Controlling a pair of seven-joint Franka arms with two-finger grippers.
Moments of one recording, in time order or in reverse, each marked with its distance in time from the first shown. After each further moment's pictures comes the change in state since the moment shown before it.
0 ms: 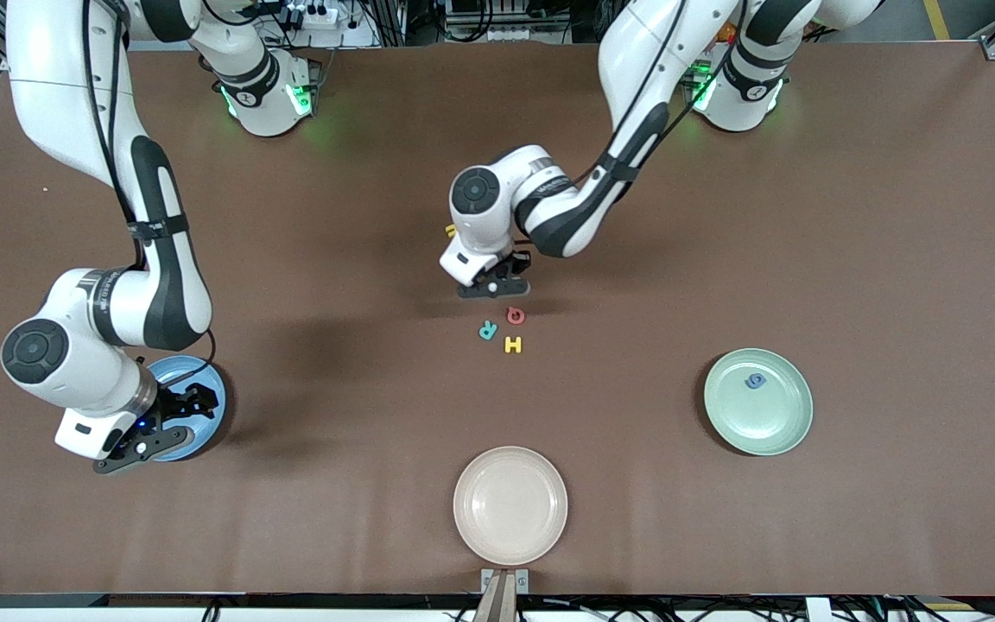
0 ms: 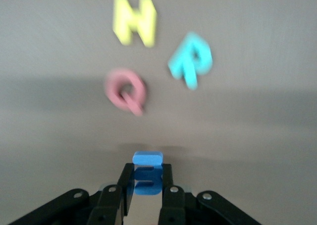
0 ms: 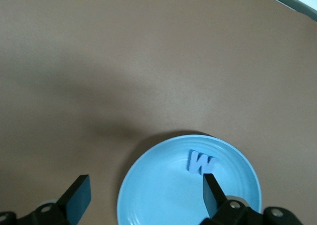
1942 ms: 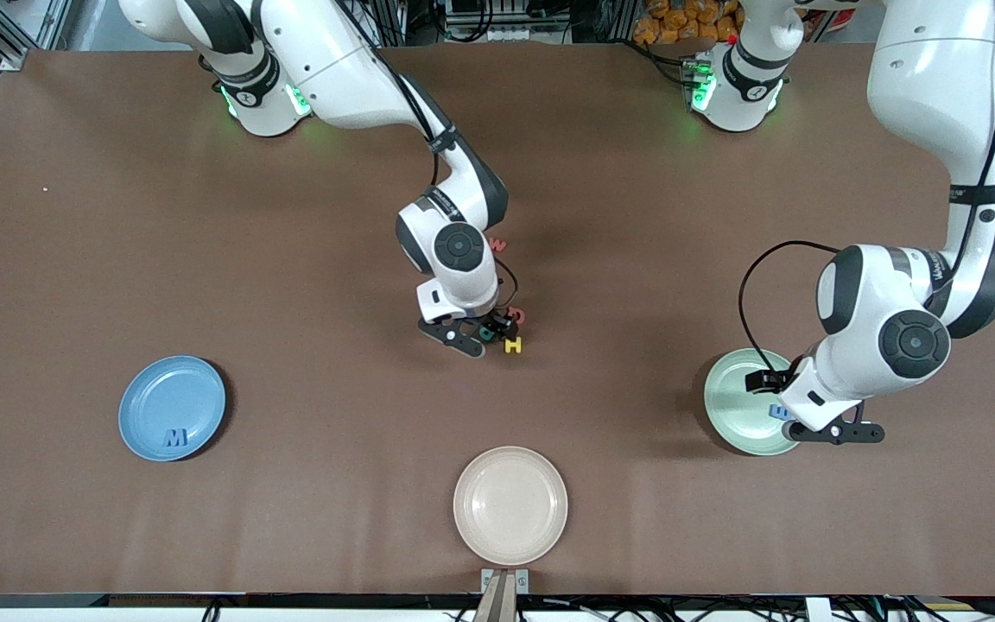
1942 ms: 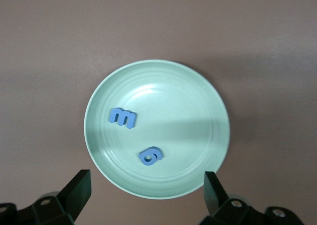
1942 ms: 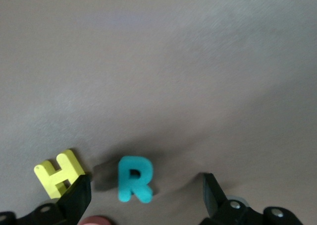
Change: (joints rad) left arm 0.581 -0.168 0.156 -0.029 -0.030 -0.114 0.872; right arm 0.591 0.199 0.159 0.061 0.041 0.097 1.601
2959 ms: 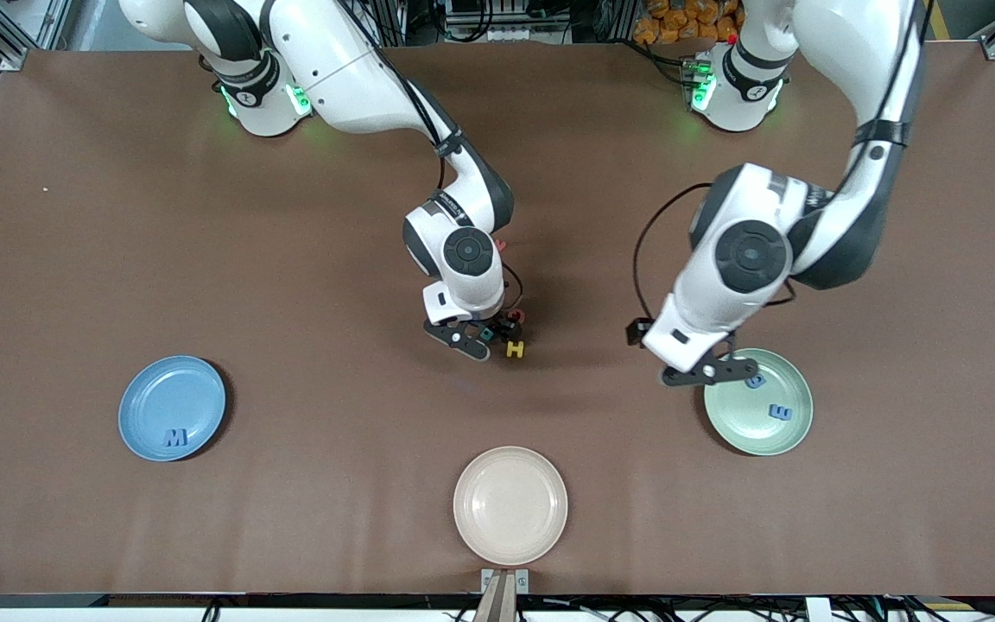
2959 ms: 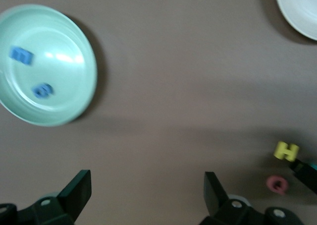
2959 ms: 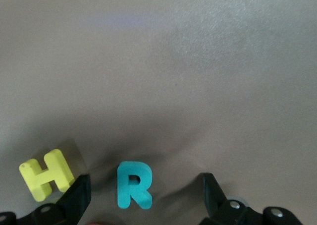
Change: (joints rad) left arm -0.226 -0.091 -0.122 -0.009 -0.004 -0.114 -0.488; right arm -0.002 0.012 -0.012 0.026 -0.002 -0.047 0.005
